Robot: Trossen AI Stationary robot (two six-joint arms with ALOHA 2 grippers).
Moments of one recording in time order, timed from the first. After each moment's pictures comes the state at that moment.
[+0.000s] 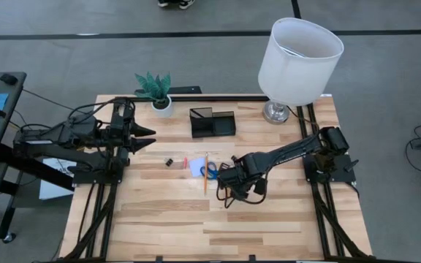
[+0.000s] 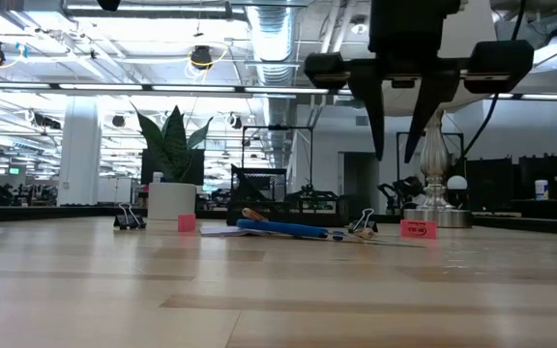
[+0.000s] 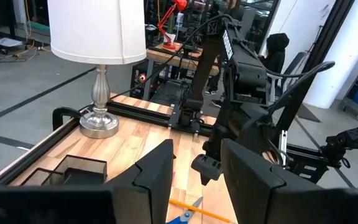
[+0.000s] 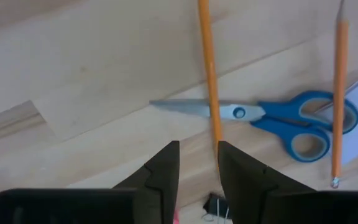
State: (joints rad) left arm -0.06 0.57 0.81 -0.30 -0.14 -0.23; right arm 0.26 1.87 1.45 -1.03 0.04 -1.00
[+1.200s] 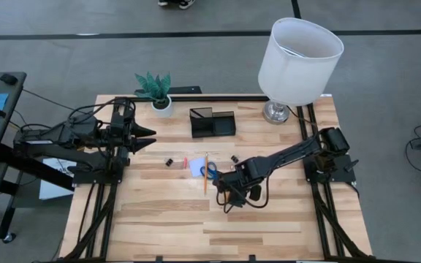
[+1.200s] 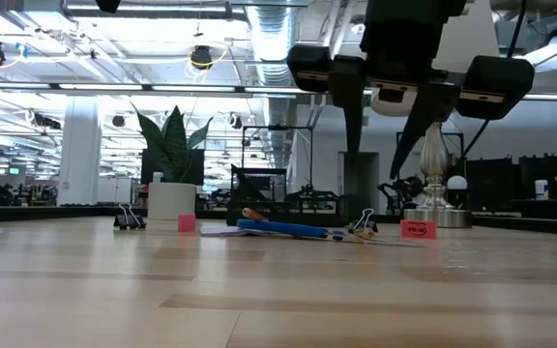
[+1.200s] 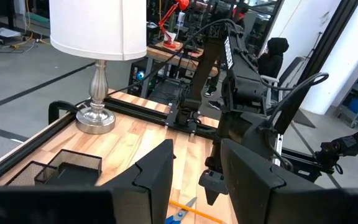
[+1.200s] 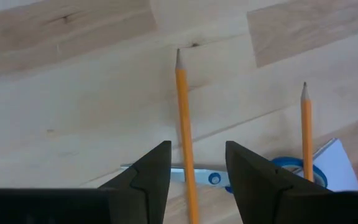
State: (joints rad) left arm -0.06 0.57 0.81 -0.30 -0.14 -0.28; right arm 0.28 1.87 1.36 -0.77 -0.04 -1.06
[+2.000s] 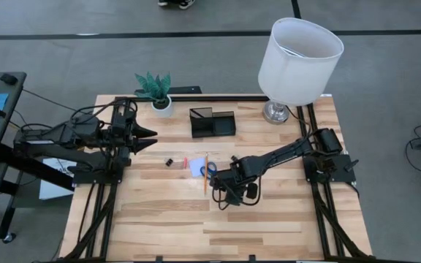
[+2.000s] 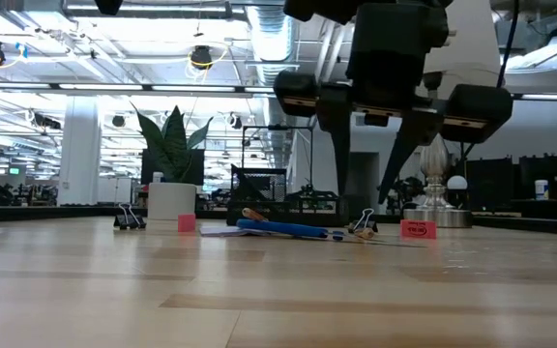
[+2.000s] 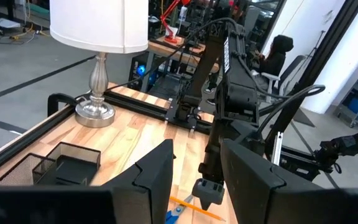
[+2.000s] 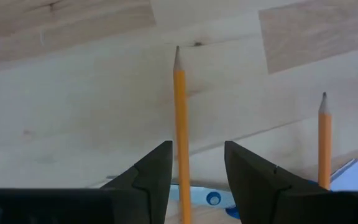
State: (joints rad) left arm -0.06 0.58 0.81 -0.31 -0.14 -0.31; right arm 0.24 1.94 1.36 -0.73 -0.10 -1.14
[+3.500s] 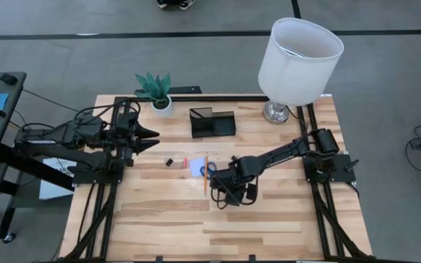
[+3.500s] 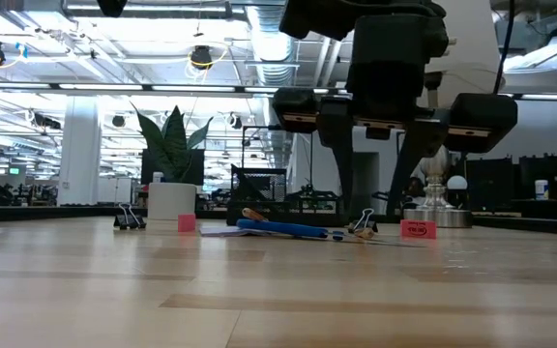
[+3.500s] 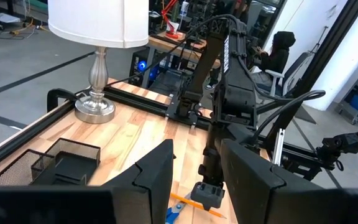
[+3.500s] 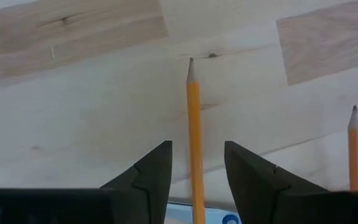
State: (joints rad) left arm -0.06 0.61 0.81 -0.30 -0.14 -0.31; right arm 0.23 1.97 1.36 -0.71 -0.18 -1.13
